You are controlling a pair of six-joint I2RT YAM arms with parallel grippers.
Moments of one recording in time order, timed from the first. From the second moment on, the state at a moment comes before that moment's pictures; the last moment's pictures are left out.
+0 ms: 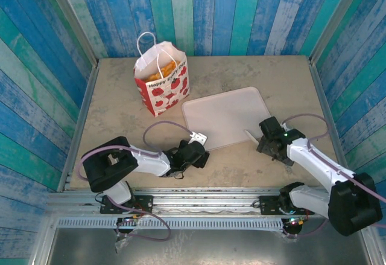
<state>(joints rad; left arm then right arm) -1.06 1.62 0.52 0.29 -0.39 -0.38 0.37 1.15 0.60 -0.83 0.33 0.86</state>
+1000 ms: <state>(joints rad) -0.99 1.77 0.67 0.34 -0.44 -0.26 0.26 1.32 0.76 -0.66 0.21 0.60</state>
